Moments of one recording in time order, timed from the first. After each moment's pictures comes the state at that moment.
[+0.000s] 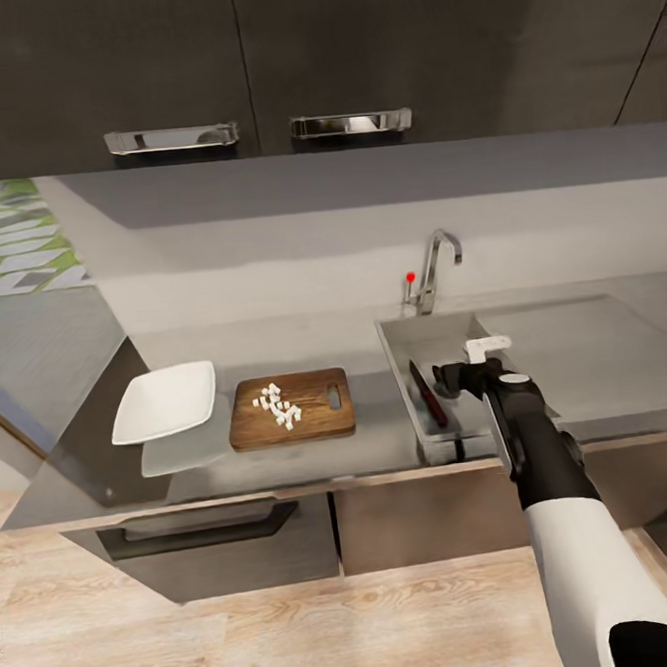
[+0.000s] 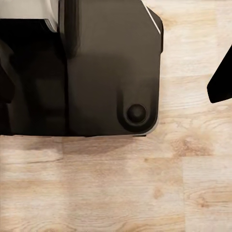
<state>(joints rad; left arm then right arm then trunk) 0.12 0.01 -0.40 -0.22 0.37 -0.70 0.04 -0.83 0.05 -0.14 -1.17 0.28 0.60 0.15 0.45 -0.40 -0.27</state>
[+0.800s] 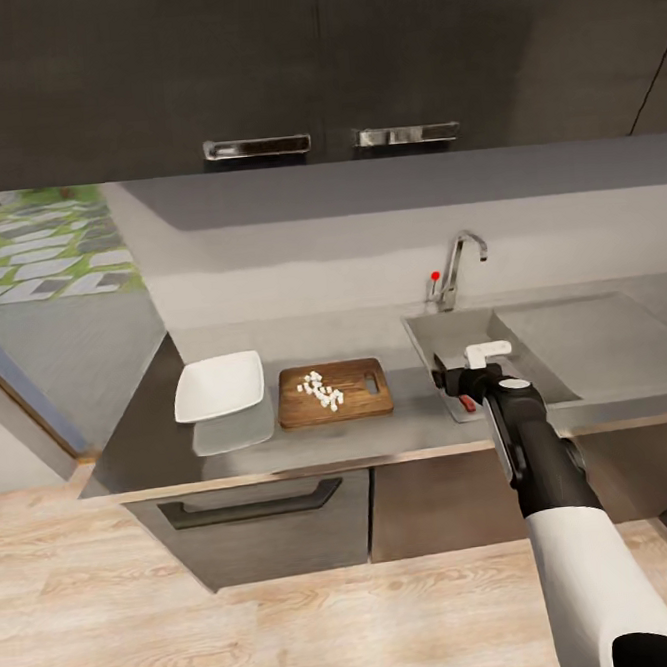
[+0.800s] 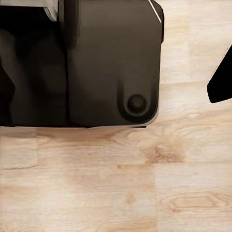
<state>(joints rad) 0.12 0.01 -0.40 -0.22 0.37 -0.70 0.04 -0.80 0.05 -0.13 -1.20 0.27 0.62 0.15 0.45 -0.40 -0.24</state>
